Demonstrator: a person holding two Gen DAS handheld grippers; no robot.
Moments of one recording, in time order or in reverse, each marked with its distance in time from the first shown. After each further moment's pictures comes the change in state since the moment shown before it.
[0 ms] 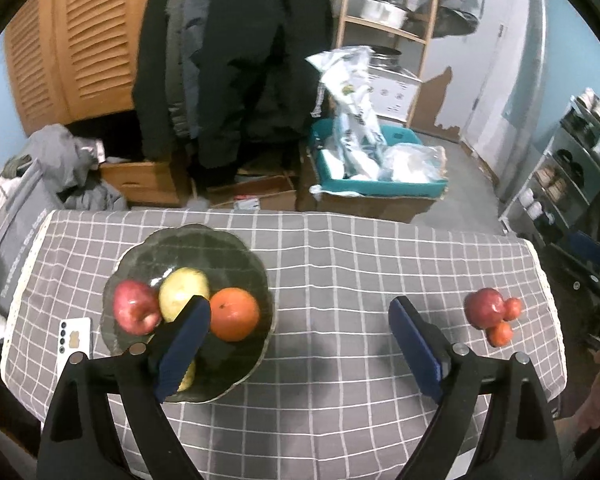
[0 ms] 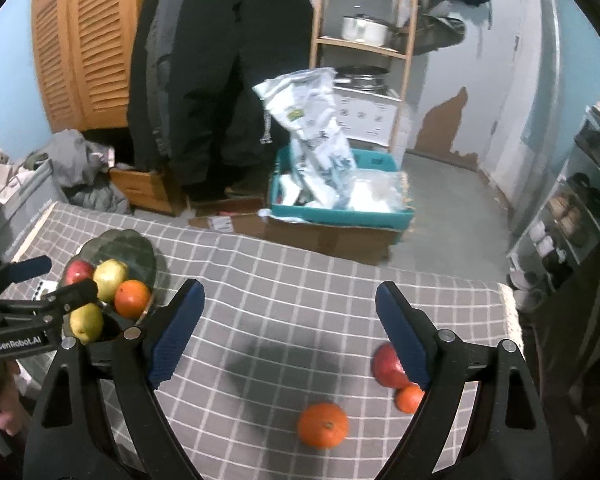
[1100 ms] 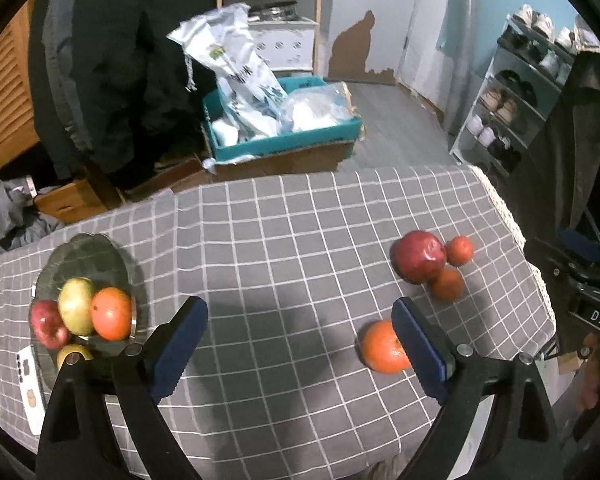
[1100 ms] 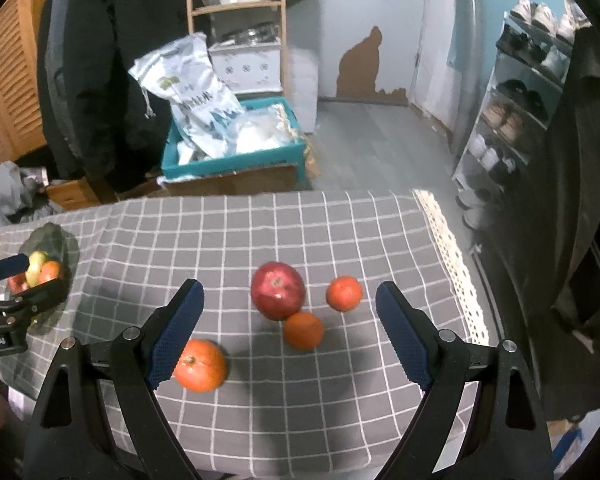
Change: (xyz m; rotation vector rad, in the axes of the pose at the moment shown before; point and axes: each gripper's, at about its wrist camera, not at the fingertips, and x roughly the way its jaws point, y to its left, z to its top) left arm 0.042 -0.139 -0.027 0.223 0.123 -0.121; right arm -0.003 -0.140 -0.085 0.220 0.118 -0.140
